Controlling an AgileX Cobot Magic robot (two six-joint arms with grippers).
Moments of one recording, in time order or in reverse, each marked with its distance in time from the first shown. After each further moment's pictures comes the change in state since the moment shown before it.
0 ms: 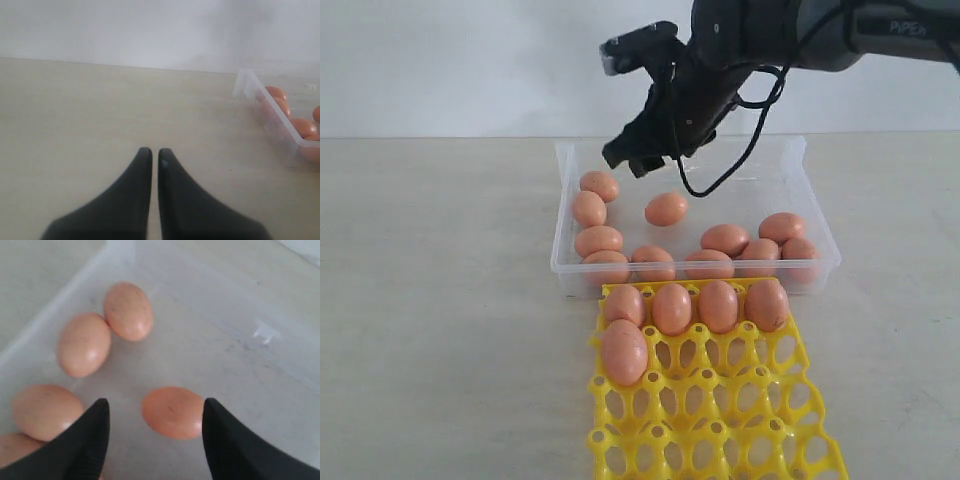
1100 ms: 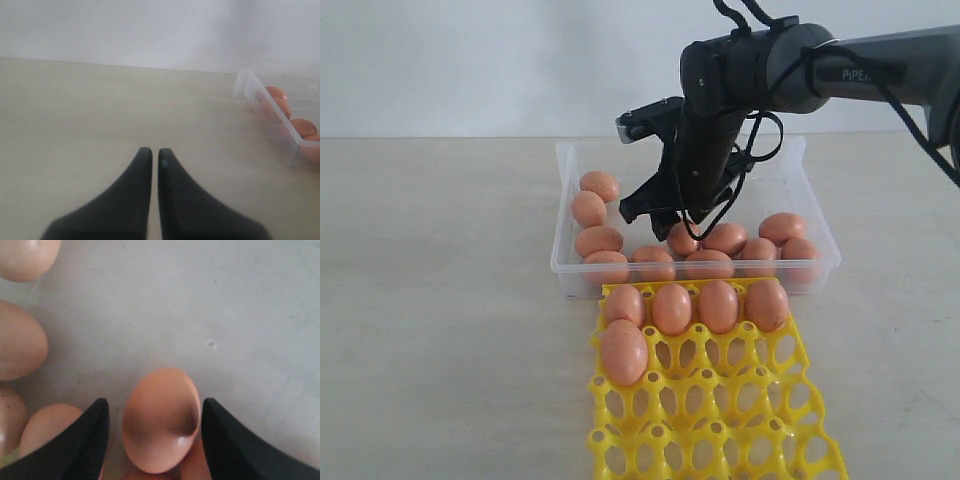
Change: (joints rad) left arm 0.000 0.000 0.000 0.000 0.000 0.000; right arm -0.006 0.111 -0.011 -0.053 0.187 0.124
